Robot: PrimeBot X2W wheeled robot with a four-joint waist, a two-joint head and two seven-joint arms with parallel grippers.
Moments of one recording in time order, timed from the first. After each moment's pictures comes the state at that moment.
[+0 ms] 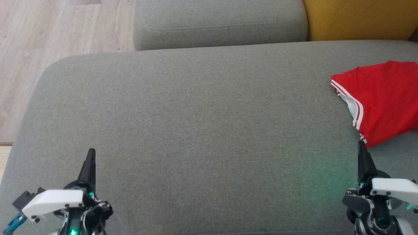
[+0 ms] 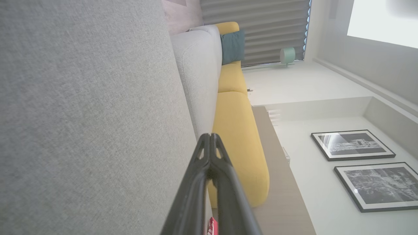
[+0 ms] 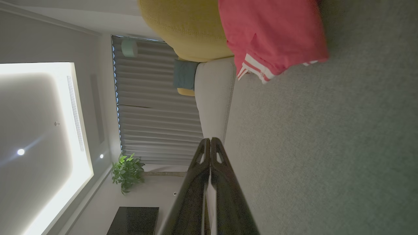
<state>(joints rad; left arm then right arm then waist) -0.03 0.05 0.05 0.28 -1.48 -0.11 0.07 -0.05 -0.05 -0.08 0.30 1.49 0.12 0.06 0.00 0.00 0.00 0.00</state>
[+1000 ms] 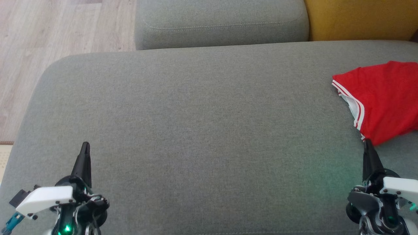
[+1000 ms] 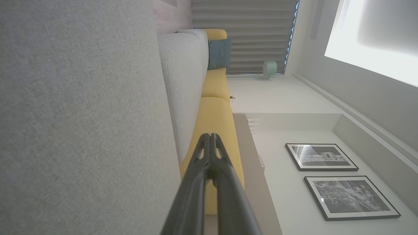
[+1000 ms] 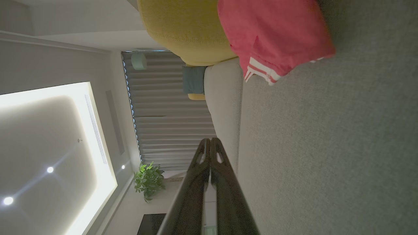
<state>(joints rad) -0.06 0.05 0.08 0.28 -1.61 -0.12 0.10 -0.05 -0.05 -0.12 0.28 1.61 0.12 0.10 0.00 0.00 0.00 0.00</state>
